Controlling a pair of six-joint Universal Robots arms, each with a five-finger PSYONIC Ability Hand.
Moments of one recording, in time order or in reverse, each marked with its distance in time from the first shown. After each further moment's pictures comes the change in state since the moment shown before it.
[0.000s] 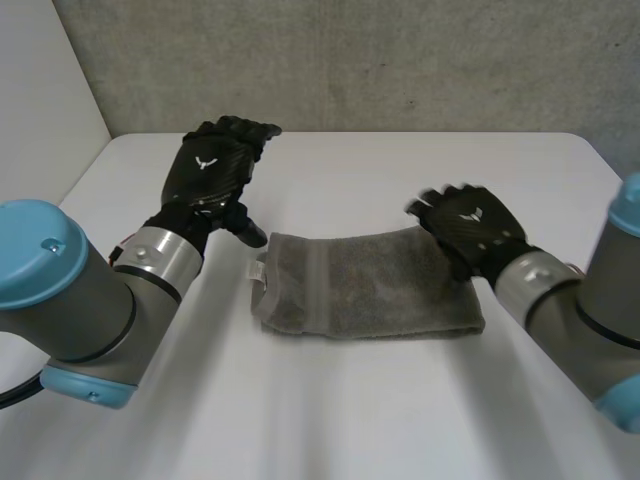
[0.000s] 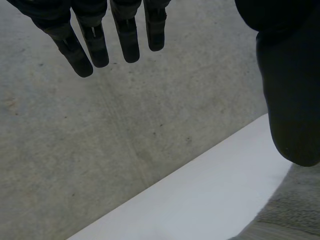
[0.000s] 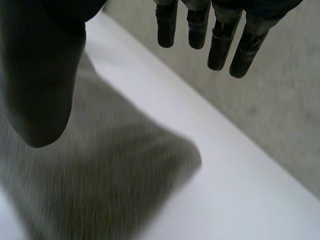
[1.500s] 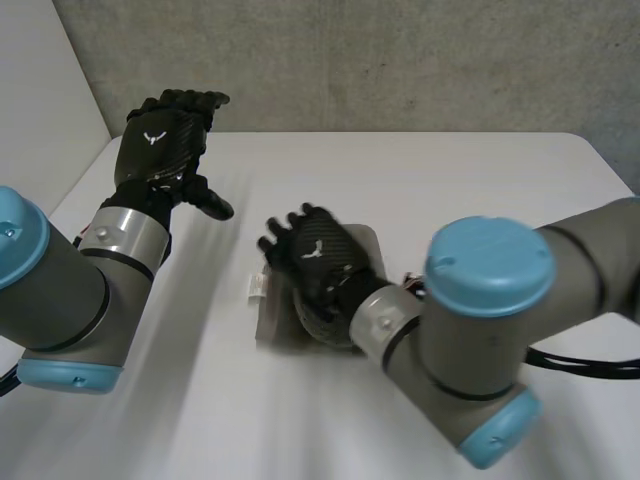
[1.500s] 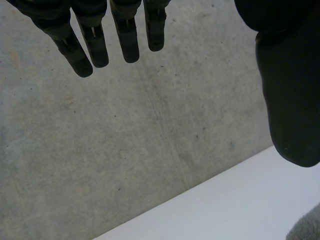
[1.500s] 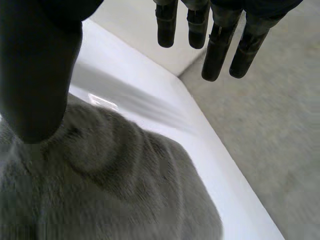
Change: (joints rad) left arm 0.048 0.065 -0.005 0.000 -0.121 -0.056; right arm 0.386 0.204 -0.229 -0.053 0.030 -0.163; left_hand 0.000 0.000 0.000 0.000 0.000; right_hand 0.004 -0.001 0.109 0.000 0.002
